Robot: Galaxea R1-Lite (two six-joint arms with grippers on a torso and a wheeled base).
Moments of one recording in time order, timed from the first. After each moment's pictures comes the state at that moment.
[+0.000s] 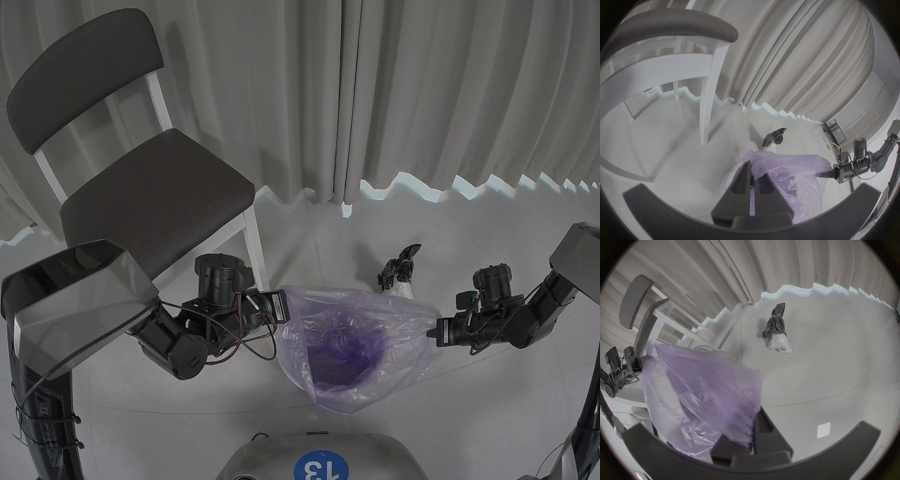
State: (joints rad) left arm -0.50 2.22 -0.97 -0.87 -0.03 -0.39; right arm 0.15 2.17 -0.80 -0.55 0.27 0.19
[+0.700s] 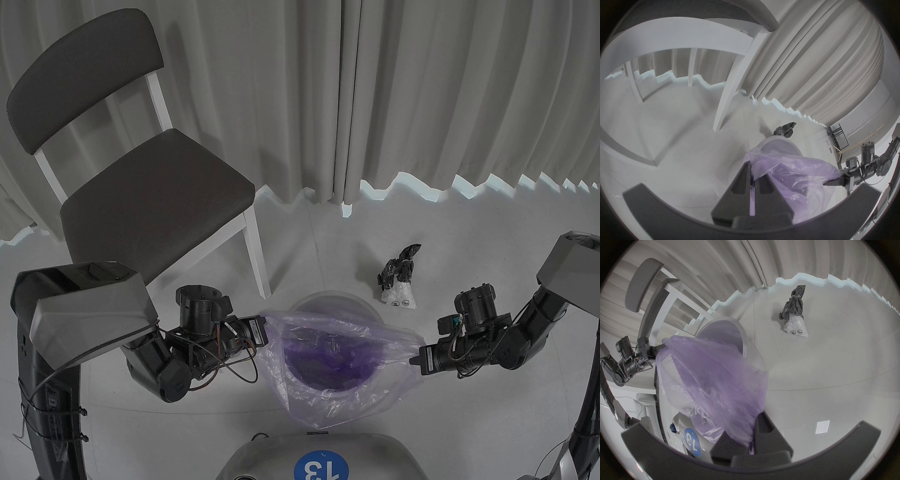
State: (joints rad) left arm -0.44 2.29 -0.82 -1.08 -0.07 -0.45; right arm 0.26 2.17 -0.72 -0.57 0.26 0.19
